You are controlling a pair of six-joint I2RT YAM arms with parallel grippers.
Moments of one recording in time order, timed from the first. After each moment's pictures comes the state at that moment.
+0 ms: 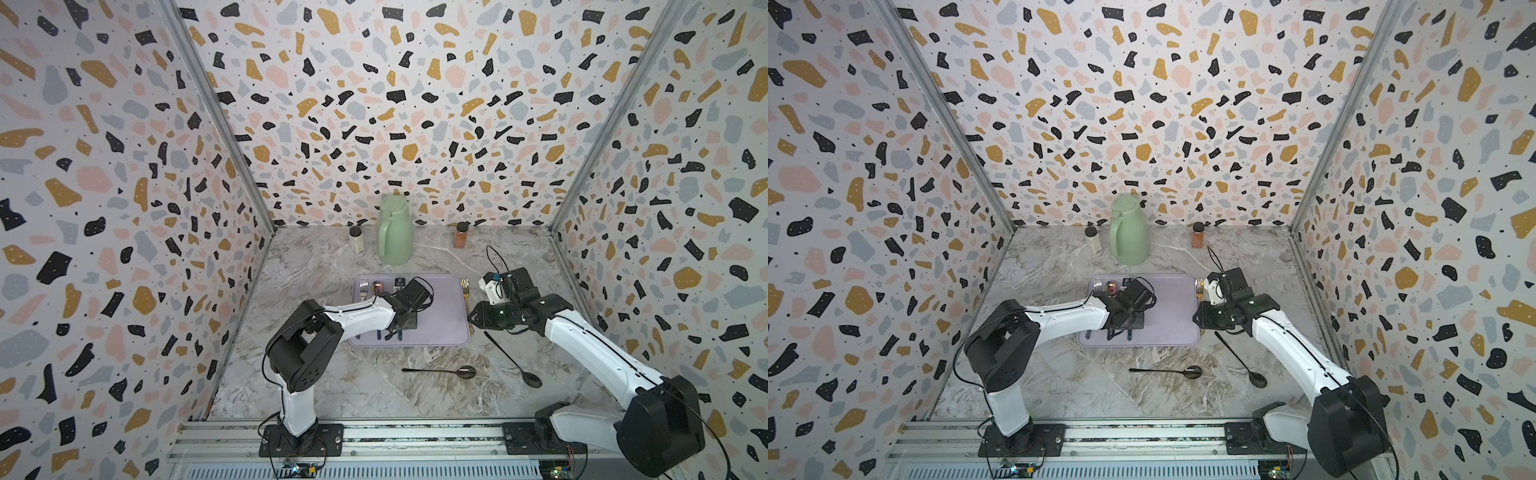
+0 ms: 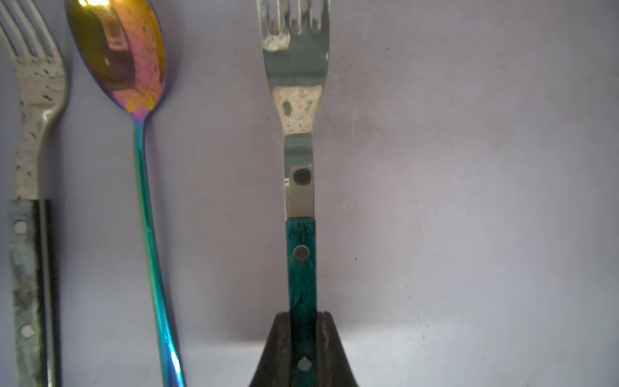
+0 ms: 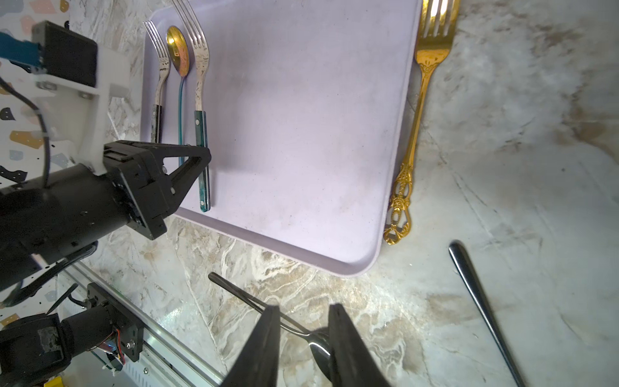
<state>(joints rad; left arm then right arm) -0.77 1.85 1.16 -0.49 -0.27 -0.70 0.39 1.24 0.91 -0.68 -0.36 0.38</state>
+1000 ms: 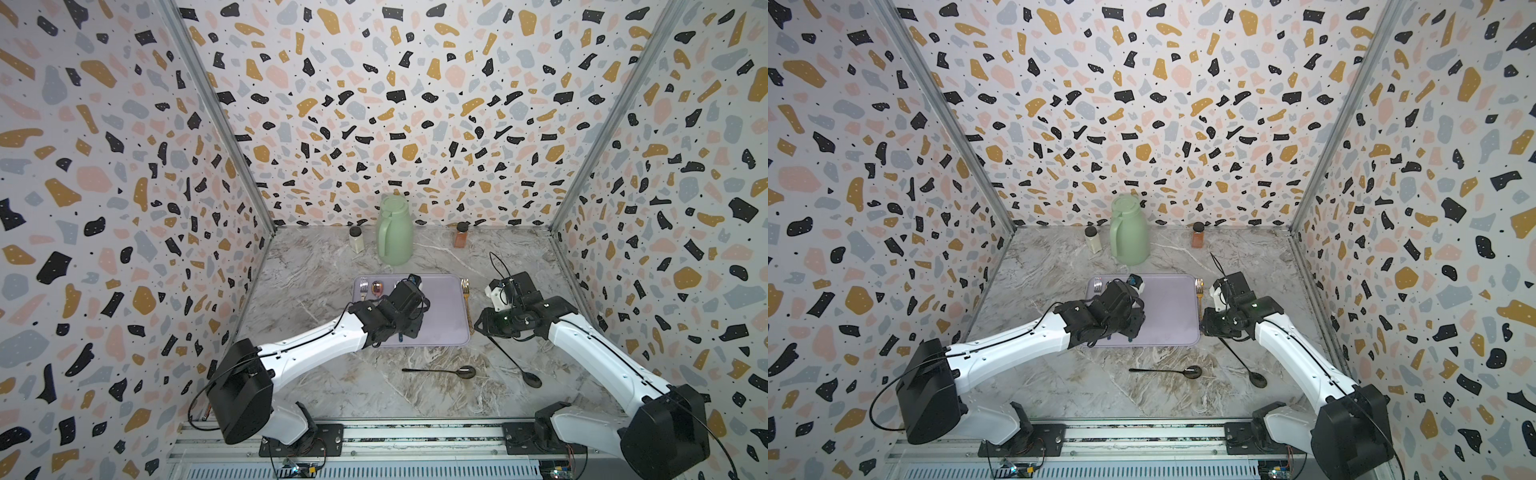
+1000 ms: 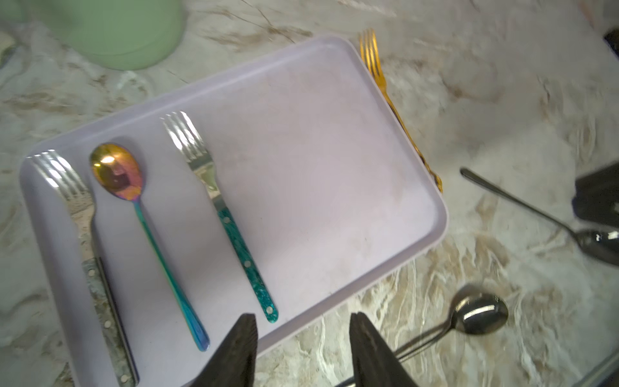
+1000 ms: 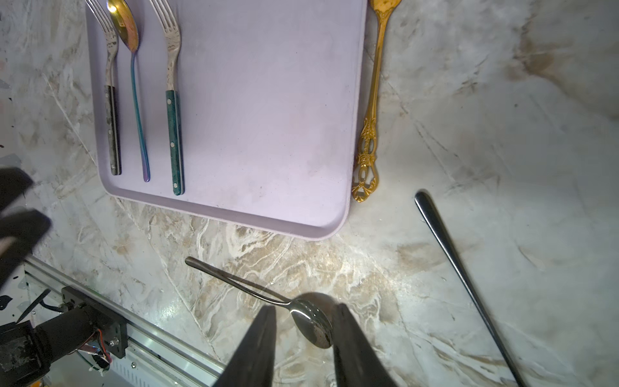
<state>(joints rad) -0.91 1.45 1.03 -0.49 -0.14 -0.31 0.39 1.19 0.90 -0.80 -0.30 0.40</state>
